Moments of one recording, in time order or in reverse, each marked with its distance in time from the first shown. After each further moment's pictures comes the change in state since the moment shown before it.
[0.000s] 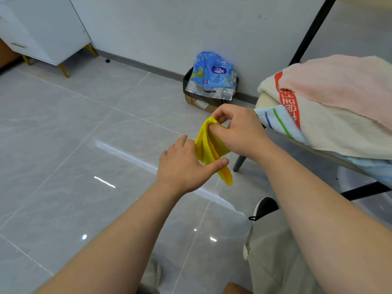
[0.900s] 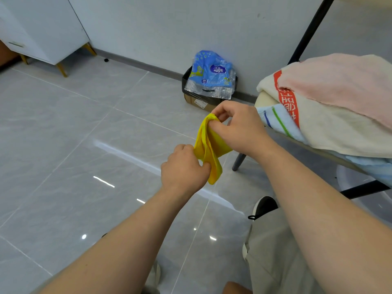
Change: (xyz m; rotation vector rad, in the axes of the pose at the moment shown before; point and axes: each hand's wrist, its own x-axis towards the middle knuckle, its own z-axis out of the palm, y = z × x) left_hand -0.003 0.007 0.014 -0.084 -0.035 -0.164; right_hand 0.000 -0.002 -0.003 0.011 0.036 -0.003
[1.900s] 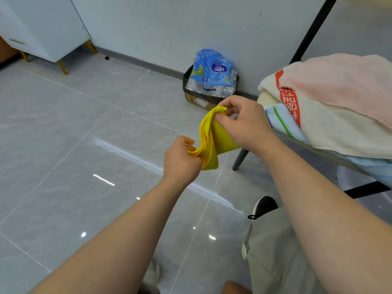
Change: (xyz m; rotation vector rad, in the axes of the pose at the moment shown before) left_hand 0.011 -0.003 -0.005 -0.502 0.032 -0.136; right_hand 0.007 0.007 -0.002 0.041 0.063 0.027
